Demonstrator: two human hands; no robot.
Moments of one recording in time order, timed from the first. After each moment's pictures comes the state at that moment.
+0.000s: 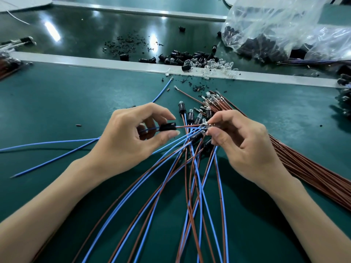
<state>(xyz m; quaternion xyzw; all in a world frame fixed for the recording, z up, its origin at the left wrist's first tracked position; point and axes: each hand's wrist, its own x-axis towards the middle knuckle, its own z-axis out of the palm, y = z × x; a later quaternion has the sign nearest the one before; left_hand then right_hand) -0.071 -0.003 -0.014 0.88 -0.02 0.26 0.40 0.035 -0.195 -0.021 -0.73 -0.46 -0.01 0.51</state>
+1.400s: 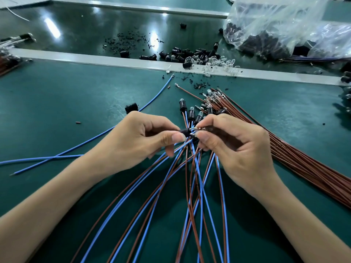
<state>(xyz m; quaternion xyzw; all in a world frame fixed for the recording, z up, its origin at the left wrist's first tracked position) -0.071 -0.009 -0.006 0.80 0.00 0.06 0.60 0.018 -0.188 -0.022 -0.68 -0.45 -0.01 0.58</state>
